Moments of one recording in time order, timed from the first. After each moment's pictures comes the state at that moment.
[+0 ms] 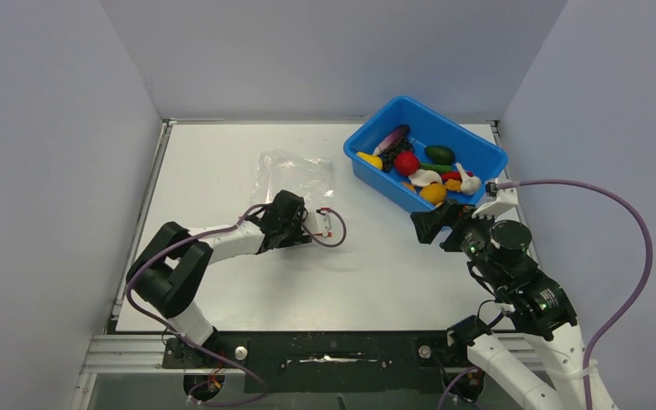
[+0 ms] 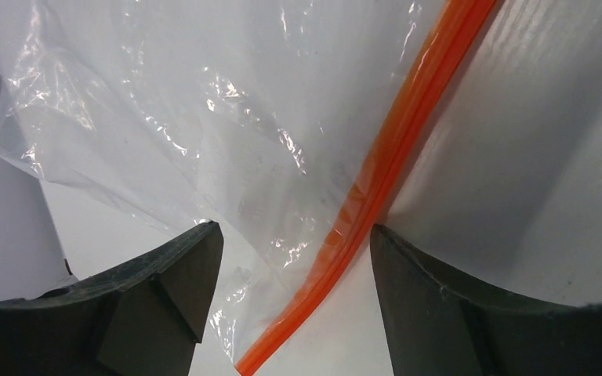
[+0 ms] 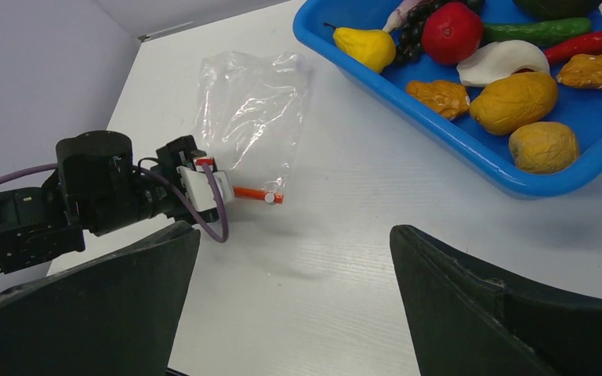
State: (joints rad) left arm -0.63 1.65 0.82 -0.06 -0.19 0.86; right arm 0.46 0.56 0.93 -0.66 0.12 0.51
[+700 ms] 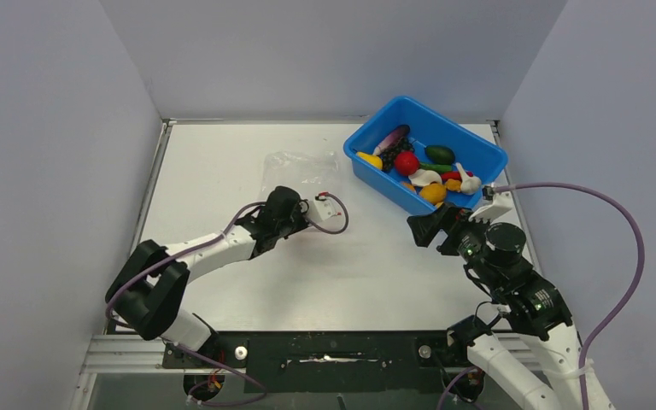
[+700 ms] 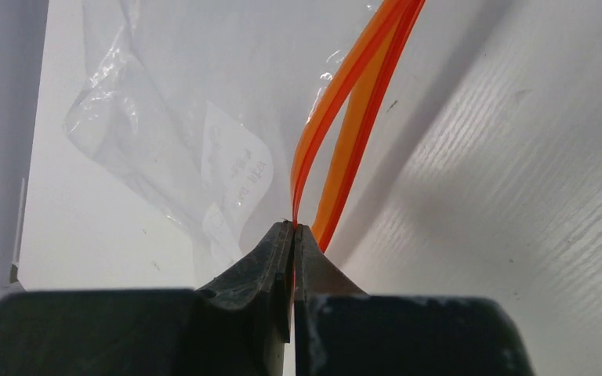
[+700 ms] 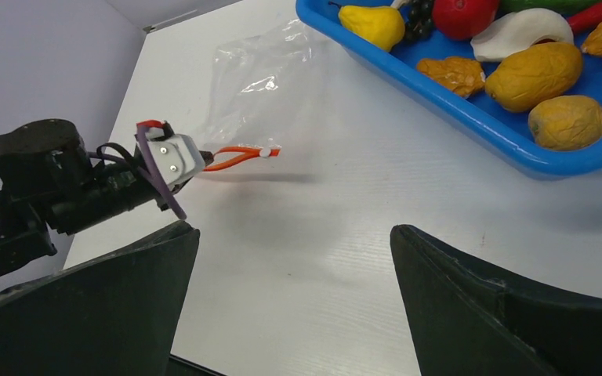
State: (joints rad) left arm -0.67 1.53 0.82 -0.01 -0.13 0.67; right arm 0.46 0.54 0.90 -0.66 0.11 0.56
